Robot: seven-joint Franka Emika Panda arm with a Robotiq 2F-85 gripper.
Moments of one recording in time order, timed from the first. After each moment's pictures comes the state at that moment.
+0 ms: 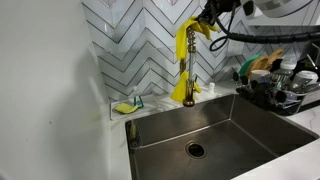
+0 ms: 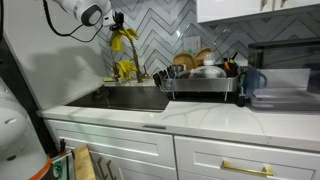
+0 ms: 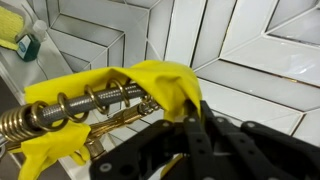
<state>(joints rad) 0.29 -0.15 0.44 -1.97 0.71 2.97 1.49</state>
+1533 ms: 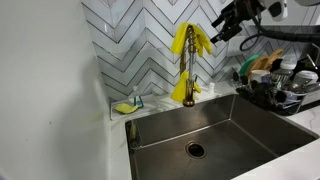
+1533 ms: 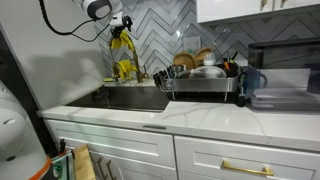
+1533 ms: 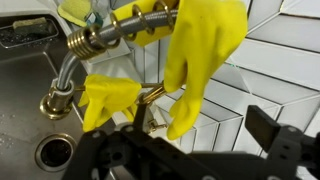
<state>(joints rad) 0.27 -0.21 0.29 -1.99 0.78 2.55 1.41</state>
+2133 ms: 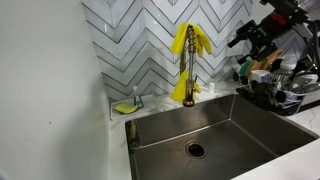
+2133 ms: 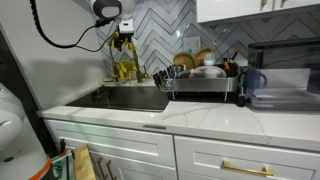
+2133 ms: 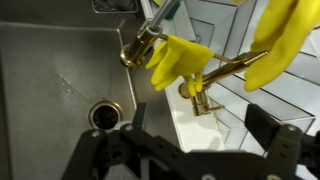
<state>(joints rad) 0.22 -0.28 0.14 -2.11 0.86 2.15 1.03</state>
